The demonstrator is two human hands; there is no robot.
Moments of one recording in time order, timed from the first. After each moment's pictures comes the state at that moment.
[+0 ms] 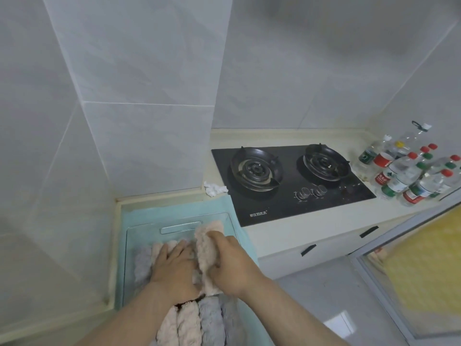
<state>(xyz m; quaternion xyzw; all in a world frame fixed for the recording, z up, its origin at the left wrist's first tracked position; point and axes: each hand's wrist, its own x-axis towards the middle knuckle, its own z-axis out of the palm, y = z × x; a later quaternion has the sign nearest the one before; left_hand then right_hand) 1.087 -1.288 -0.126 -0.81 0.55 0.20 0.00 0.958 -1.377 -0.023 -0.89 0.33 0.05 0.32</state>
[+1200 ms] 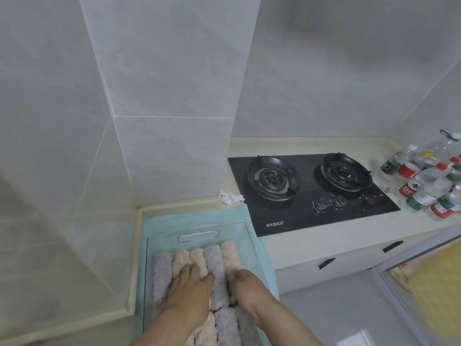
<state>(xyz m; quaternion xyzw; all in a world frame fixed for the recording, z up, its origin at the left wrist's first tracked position) 1.066 -1.265 -0.106 -0.84 0.48 0.24 -0.01 0.960 -1.369 -0.074 -0.66 0.53 0.08 0.53</state>
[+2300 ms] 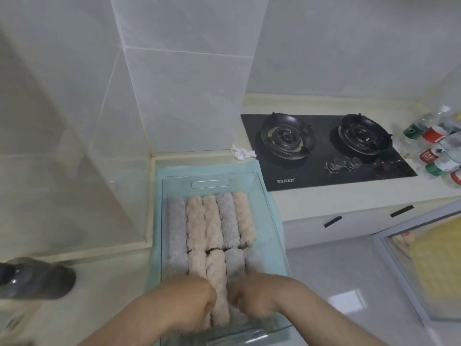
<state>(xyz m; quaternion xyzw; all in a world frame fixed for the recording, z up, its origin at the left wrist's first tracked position) 1.028 -1.172 -0.062 -0.70 0.62 0.36 0.06 0.907 -1.316 -0.059 -0.84 0.15 0.46 0.25</state>
